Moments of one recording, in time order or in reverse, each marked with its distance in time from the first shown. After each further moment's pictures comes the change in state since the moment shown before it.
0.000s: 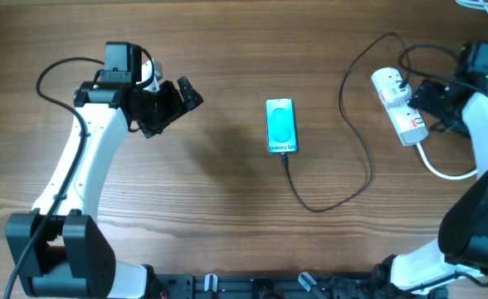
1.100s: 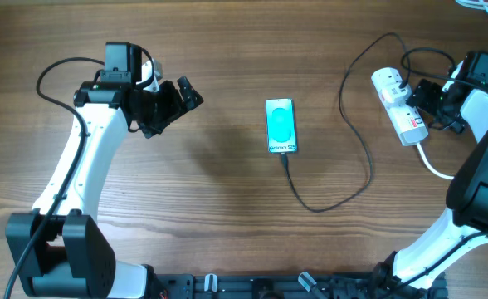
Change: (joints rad) left arm 0.000 0.000 0.000 0.000 0.000 0.000; right arm -0.072 0.256 0.004 0.252 -0.184 -0.087
